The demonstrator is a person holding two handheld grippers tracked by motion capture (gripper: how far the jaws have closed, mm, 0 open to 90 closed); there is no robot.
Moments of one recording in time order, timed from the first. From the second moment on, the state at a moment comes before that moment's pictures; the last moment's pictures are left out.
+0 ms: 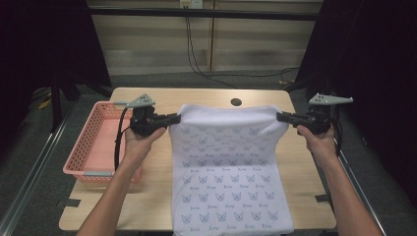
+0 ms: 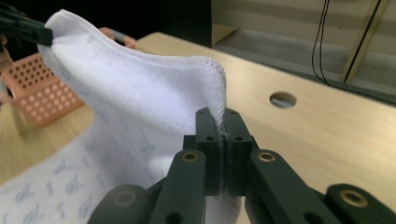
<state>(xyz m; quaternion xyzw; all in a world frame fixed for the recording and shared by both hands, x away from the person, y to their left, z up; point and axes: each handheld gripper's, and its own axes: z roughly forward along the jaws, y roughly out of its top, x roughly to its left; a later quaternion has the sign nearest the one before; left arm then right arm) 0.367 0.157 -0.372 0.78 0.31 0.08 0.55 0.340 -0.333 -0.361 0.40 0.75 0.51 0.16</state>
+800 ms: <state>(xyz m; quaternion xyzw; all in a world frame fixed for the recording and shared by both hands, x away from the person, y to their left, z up) 0.240 0.161 -0.473 0.84 0.32 -0.04 0.44 0.205 -0.327 -0.466 0.41 0.81 0.42 0.04</state>
